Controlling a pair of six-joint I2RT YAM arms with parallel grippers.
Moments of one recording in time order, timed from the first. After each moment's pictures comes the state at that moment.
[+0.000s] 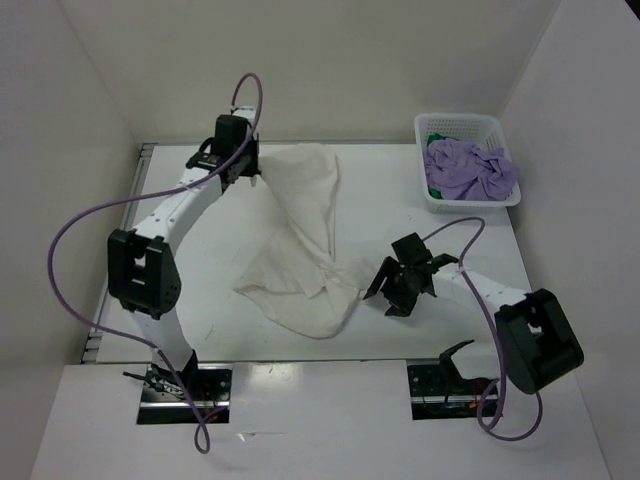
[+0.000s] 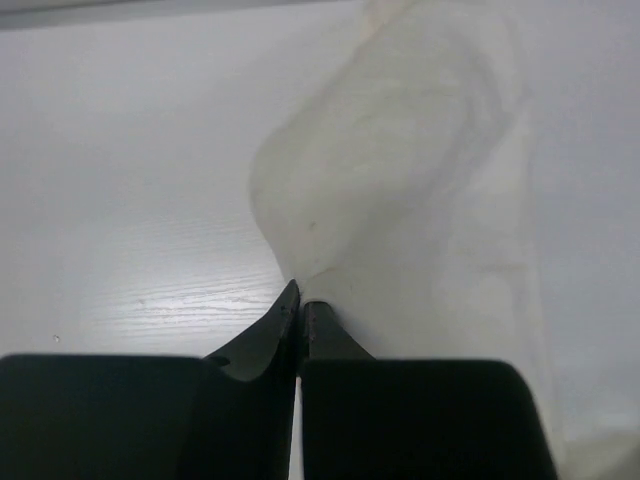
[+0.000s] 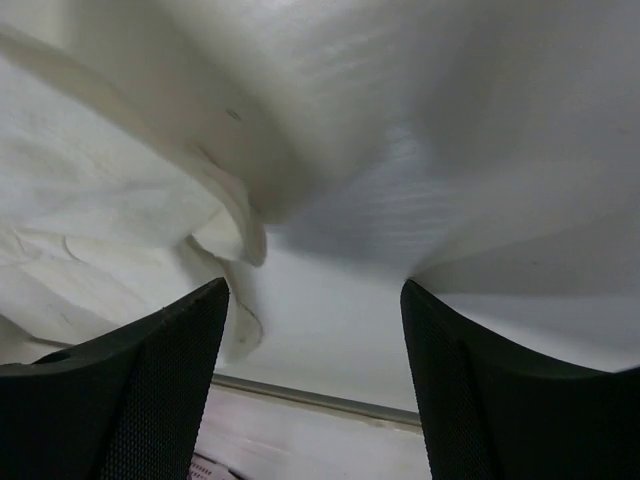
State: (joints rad) left arm -0.28 1.85 1.63 -0.41 -0.13 -0.14; right arm 0.42 1.28 0.57 -0.47 -0.18 1.01
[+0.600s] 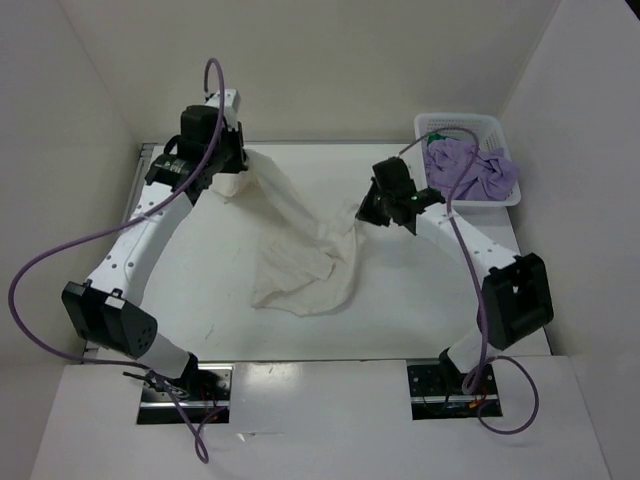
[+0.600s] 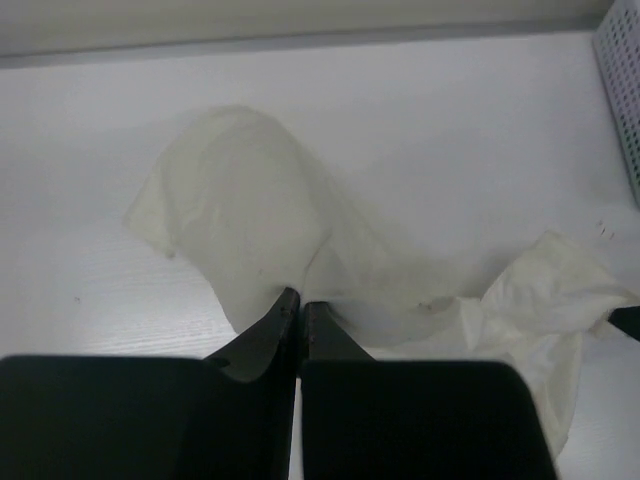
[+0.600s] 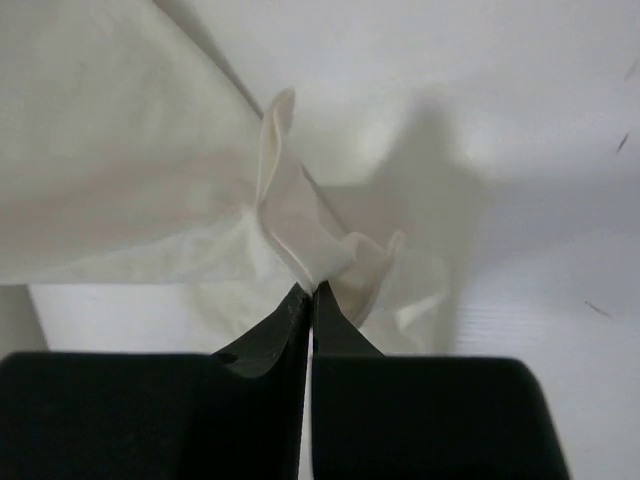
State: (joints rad) left arm -0.28 1.53 1.63 -0.58 -0.06 -0.19; right arm 0.45 1.57 1.20 -0.44 0.04 0.82
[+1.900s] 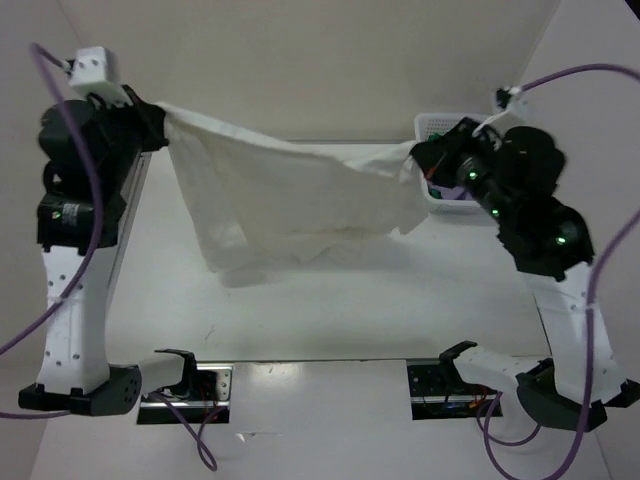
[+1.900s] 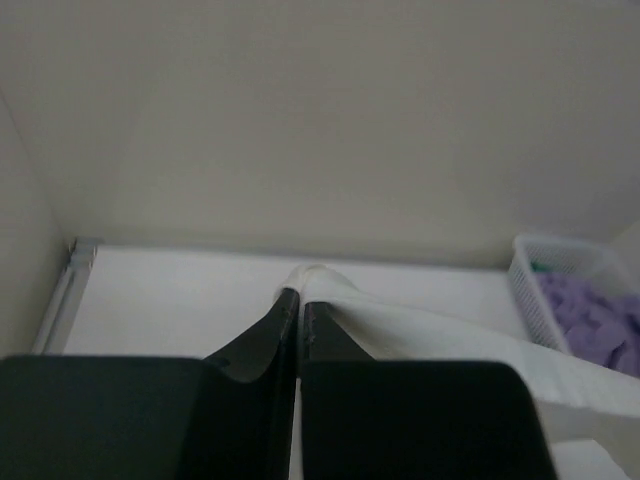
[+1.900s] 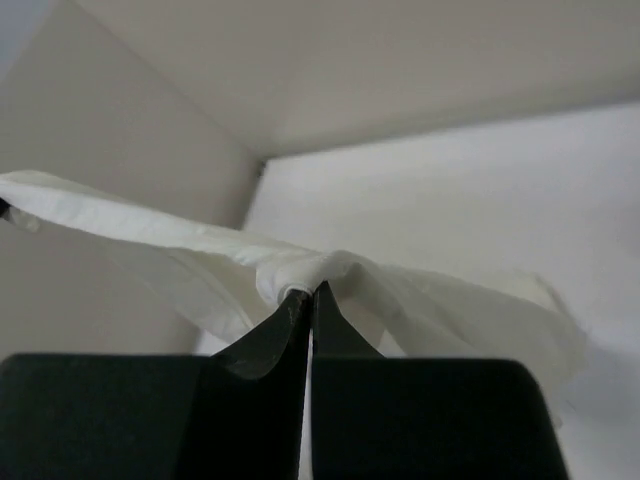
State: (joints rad) left arm -0.07 1.21 1.77 -0.62 -0.03 -0.20; right arm 0.42 1.12 1.69 -0.76 0.03 0.59
